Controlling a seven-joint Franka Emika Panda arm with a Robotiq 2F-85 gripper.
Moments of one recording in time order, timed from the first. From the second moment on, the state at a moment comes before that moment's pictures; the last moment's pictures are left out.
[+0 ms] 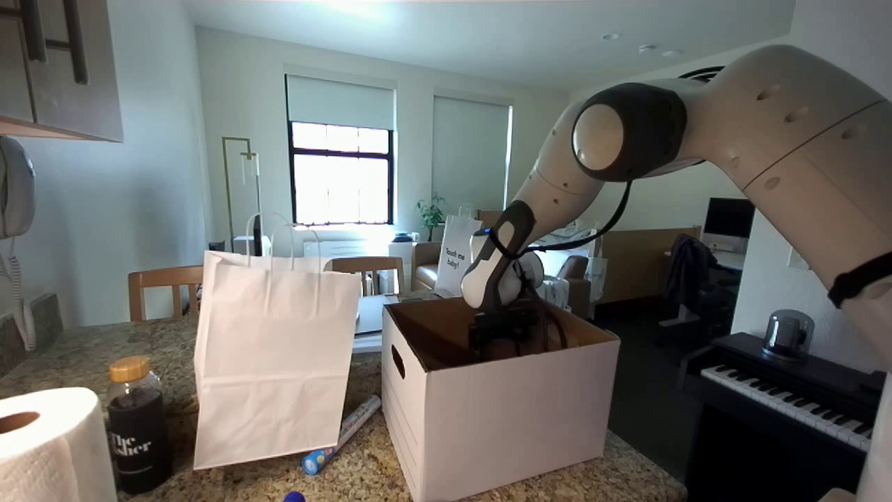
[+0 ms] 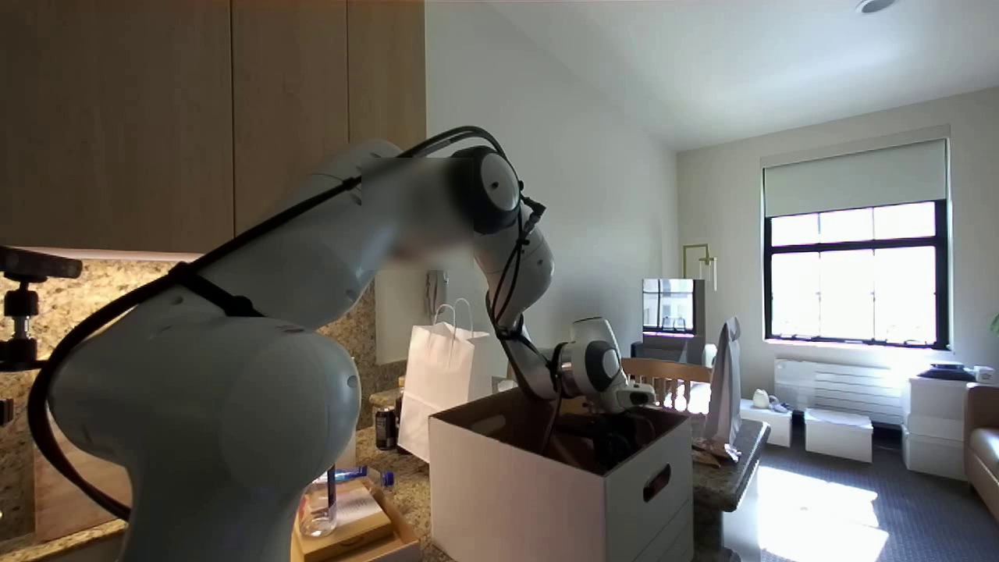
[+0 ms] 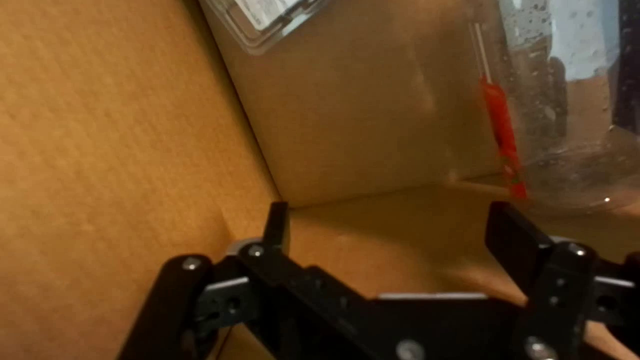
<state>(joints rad) 0.18 0.74 -0.26 -1.76 -0.10 2.57 0.54</state>
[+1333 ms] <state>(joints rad) 0.18 0.73 -0.15 -1.80 -0.10 2.57 0.47</state>
